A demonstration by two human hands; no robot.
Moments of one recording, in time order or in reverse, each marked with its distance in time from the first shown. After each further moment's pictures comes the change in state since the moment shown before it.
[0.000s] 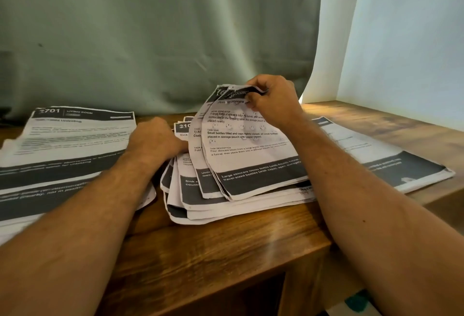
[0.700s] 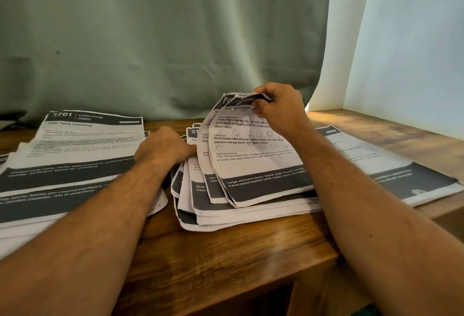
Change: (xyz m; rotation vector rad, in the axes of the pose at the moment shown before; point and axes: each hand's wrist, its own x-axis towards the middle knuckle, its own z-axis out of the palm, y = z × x) left_hand 0.005 0.000 0.006 -0.074 -0.038 -0.138; right_hand -0.002 -0.006 0.003 0.047 0.032 0.044
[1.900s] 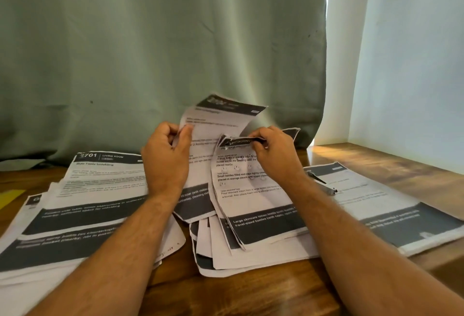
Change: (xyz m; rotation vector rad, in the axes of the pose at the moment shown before) left_hand -0.029 0.011 -0.043 -0.765 0.627 0.547; right_hand -0.010 -0.026 0.015 -0.182 0.017 -0.132
